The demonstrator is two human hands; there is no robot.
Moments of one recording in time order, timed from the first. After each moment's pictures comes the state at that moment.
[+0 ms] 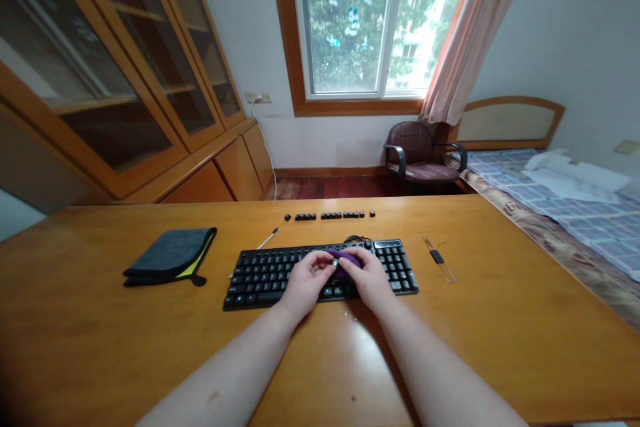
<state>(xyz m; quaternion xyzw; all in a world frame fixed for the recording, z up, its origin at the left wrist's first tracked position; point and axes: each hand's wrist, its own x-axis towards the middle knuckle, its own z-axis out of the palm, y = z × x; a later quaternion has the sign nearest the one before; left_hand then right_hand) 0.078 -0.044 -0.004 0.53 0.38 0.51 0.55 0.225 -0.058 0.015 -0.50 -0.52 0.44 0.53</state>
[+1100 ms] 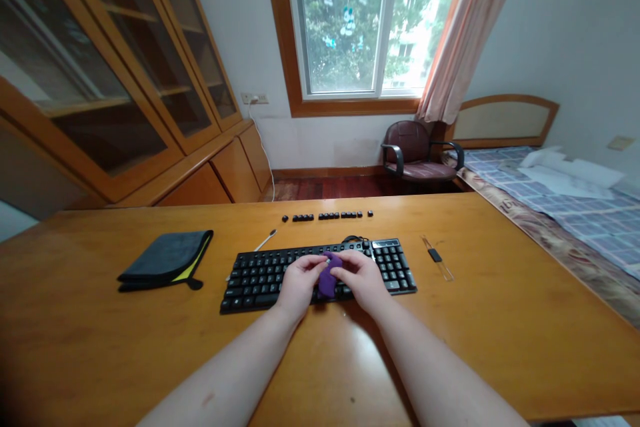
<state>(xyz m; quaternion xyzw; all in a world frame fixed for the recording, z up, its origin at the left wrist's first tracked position) 0.077 -0.043 0.000 0.43 0.44 0.54 0.58 0.222 -0.058 0.010 -0.45 -0.53 0.48 0.54</state>
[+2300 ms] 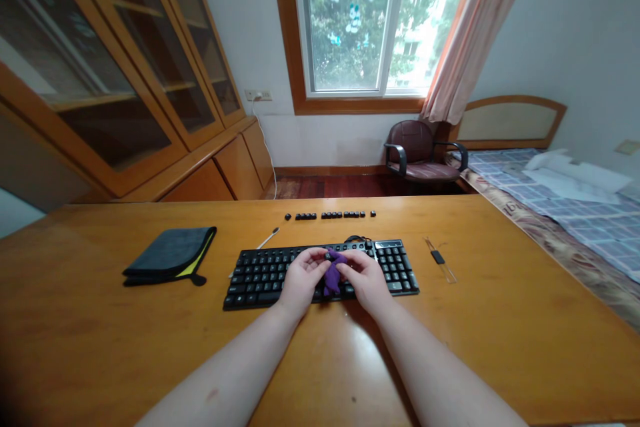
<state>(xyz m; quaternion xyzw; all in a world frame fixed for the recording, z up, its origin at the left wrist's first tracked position) 0.077 -0.044 0.006 0.43 0.40 0.56 0.59 0.219 -0.060 0.015 -0.45 -0.53 0.47 0.54</state>
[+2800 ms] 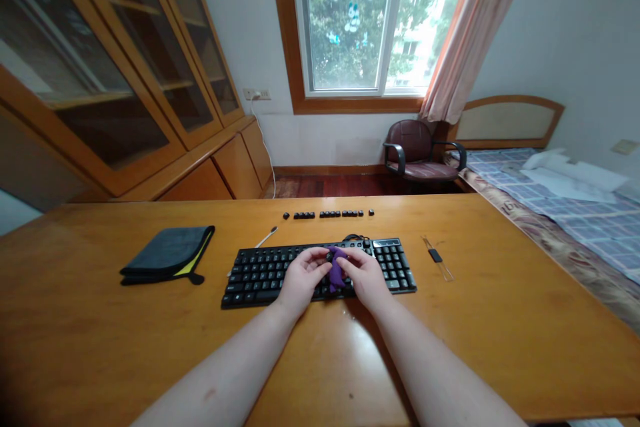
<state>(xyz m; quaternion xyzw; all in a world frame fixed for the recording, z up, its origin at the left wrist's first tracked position) 0.078 -0.044 0.004 0.45 0.40 0.54 0.59 0.221 -0.056 0.012 -0.48 -0.50 0.48 0.54</state>
